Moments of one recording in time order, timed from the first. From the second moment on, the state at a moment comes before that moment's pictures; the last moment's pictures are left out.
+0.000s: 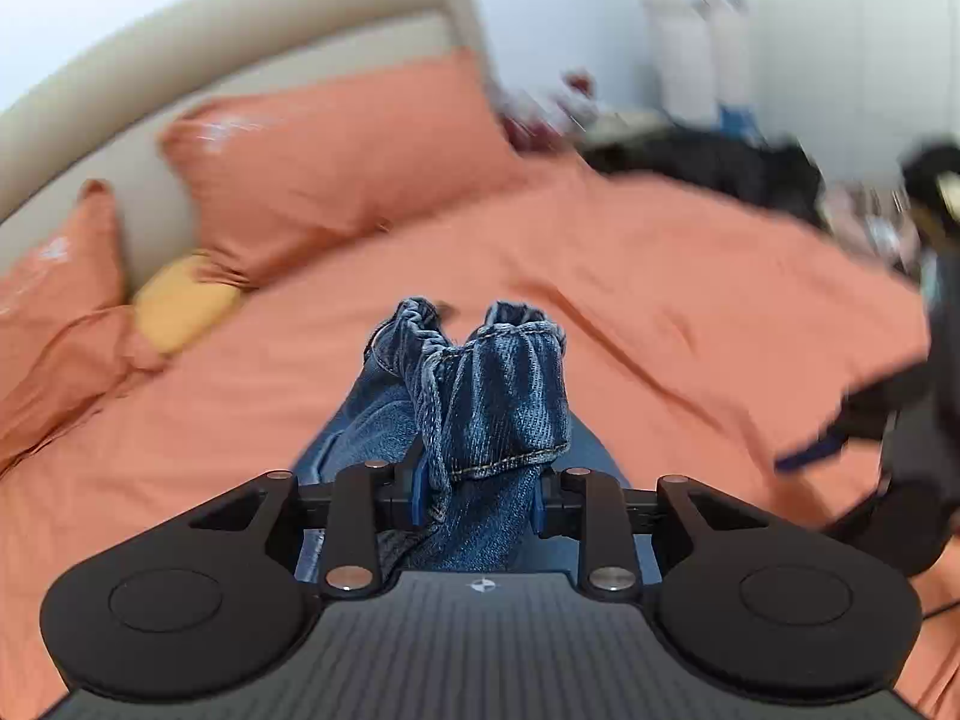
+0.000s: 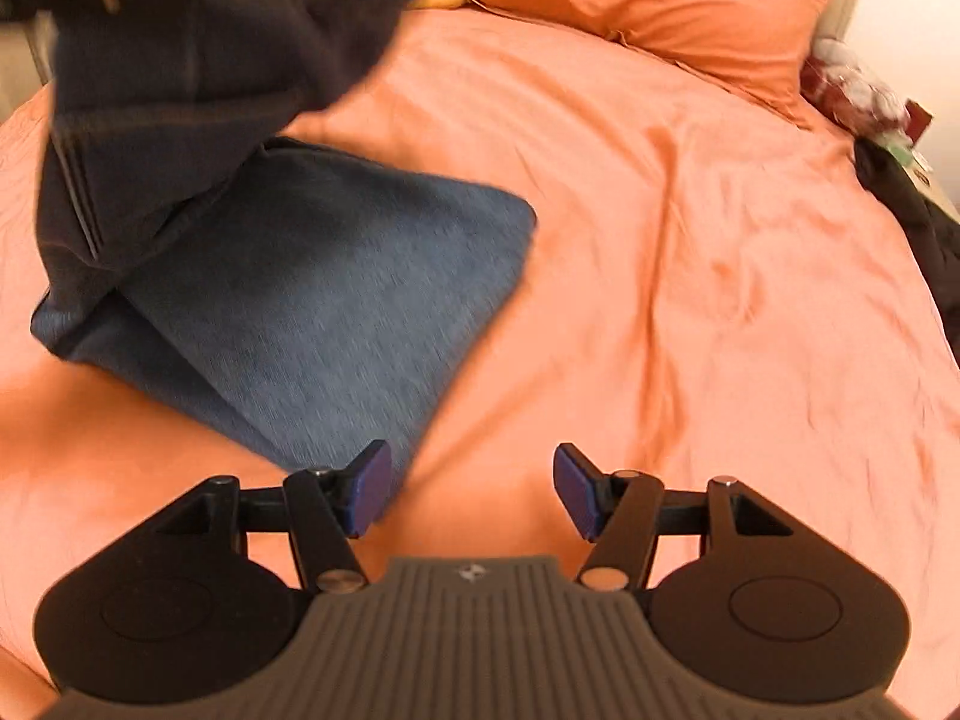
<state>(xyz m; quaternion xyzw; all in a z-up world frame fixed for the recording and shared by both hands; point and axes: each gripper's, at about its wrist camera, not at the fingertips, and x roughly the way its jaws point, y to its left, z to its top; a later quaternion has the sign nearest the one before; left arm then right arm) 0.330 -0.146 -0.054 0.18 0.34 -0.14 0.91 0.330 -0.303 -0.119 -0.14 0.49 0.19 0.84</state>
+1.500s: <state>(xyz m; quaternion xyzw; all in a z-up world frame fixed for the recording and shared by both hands) 0.290 0.041 -0.171 0.17 0.49 -0.14 0.84 0.405 -0.233 -0.100 0.05 0.52 0.14 0.84</state>
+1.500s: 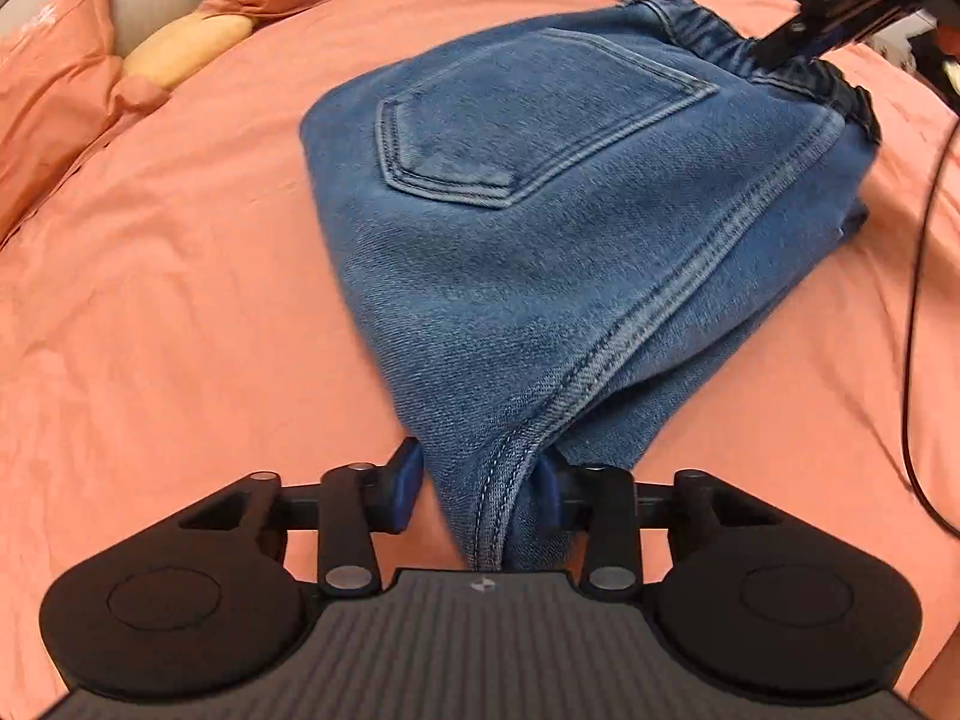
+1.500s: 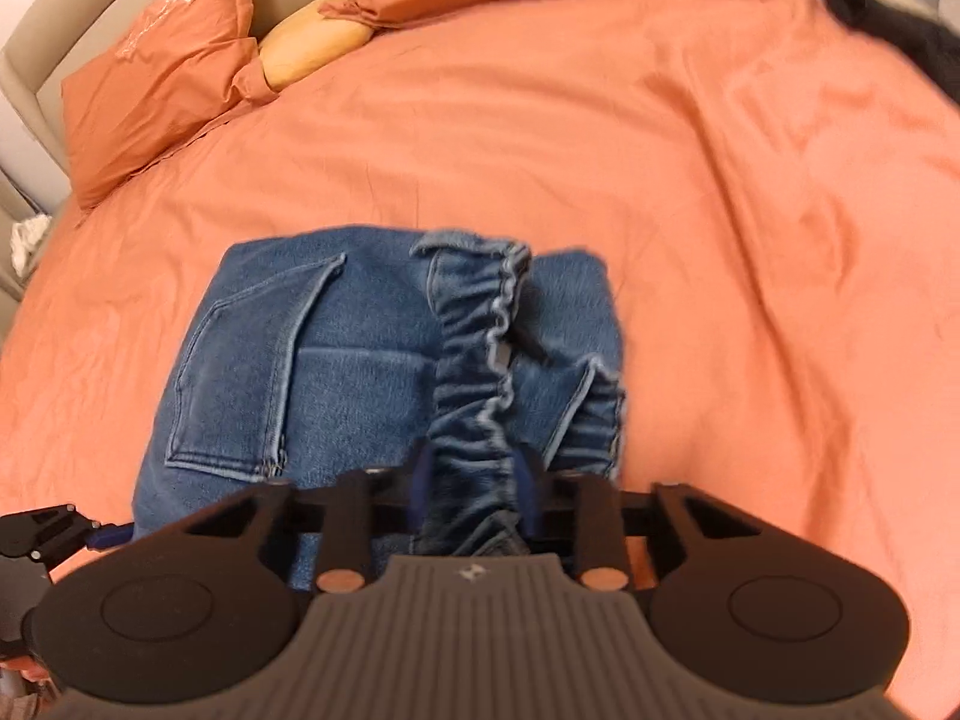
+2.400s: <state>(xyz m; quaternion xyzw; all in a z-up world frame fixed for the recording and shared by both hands) 0.275 0.057 -0.143 0.26 0.51 -0.16 0.80 0.340 -0.256 -0.142 0.02 0.56 0.12 0.82</state>
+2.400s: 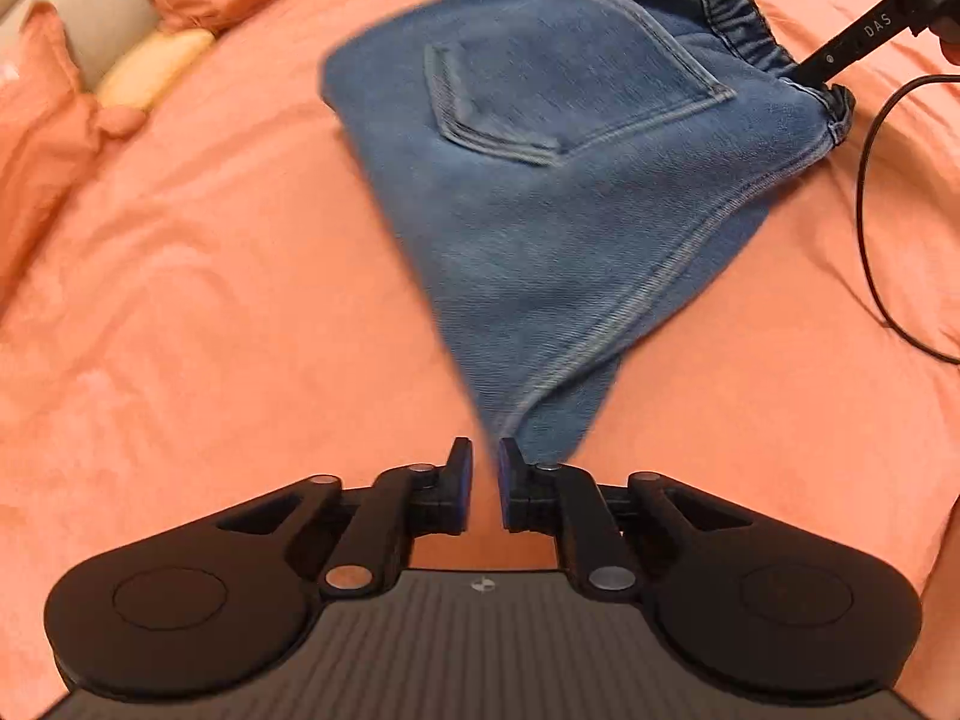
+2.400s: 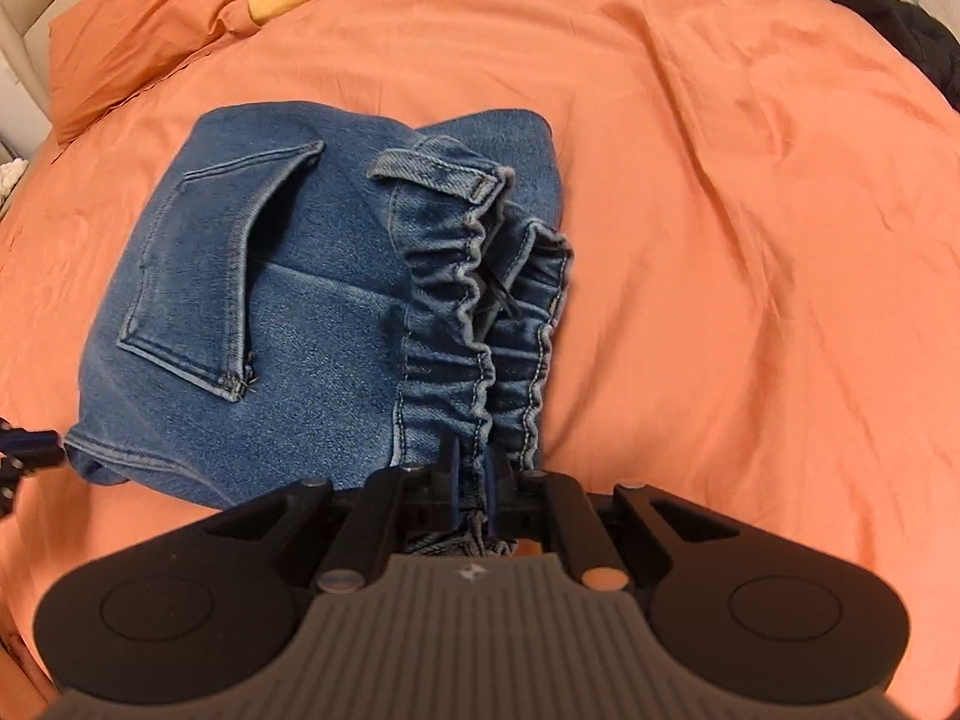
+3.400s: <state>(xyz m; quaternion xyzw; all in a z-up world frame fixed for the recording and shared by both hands) 0.348 -0.016 -0.160 0.21 0.51 -0.15 0.82 0.394 -0.292 -0.137 0.20 0.52 0.11 0.82</state>
